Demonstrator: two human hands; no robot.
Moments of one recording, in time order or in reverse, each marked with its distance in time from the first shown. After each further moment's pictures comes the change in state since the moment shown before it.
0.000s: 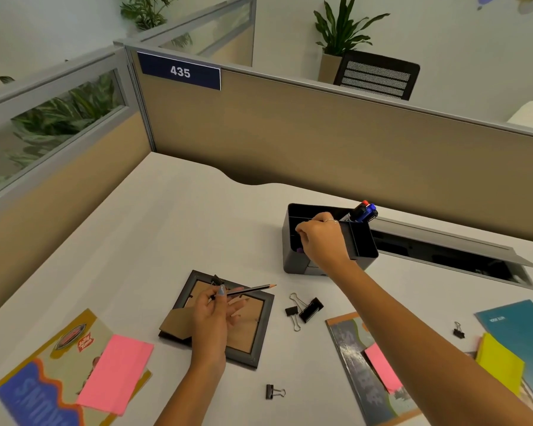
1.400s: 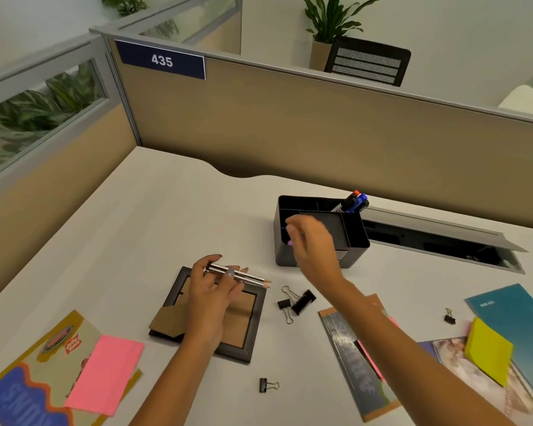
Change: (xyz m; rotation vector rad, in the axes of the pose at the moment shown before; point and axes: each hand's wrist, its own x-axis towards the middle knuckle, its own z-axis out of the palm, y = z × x) left_hand 0.006 0.025 0.022 -0.098 -0.129 0.062; right_hand -0.037 -0.030 -0.024 0.508 0.093 0.154
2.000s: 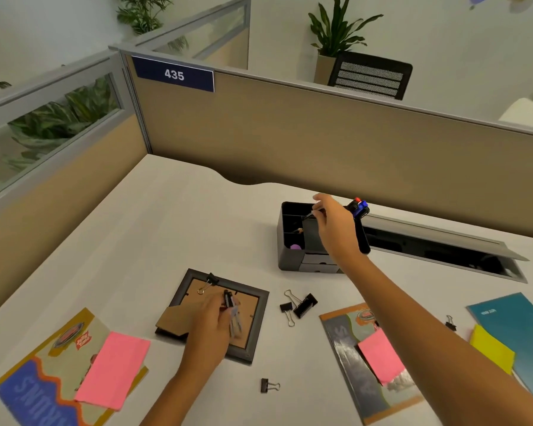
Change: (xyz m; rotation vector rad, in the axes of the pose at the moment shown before) left_hand -0.024 -0.020 -0.037 0.923 -0.155 0.213; right_hand 0.046 0.023 -0.028 -0.122 0.071 0.072
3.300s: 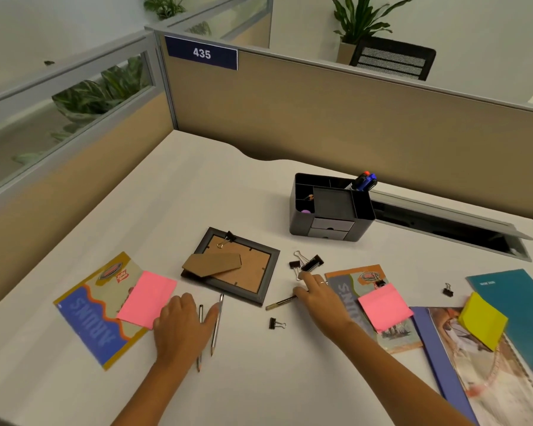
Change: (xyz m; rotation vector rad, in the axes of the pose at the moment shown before) left_hand -0.080 -0.091 -0.029 0.819 0.287 0.012; right_hand -0.212 0.029 0.033 -0.556 -0.568 -0.376
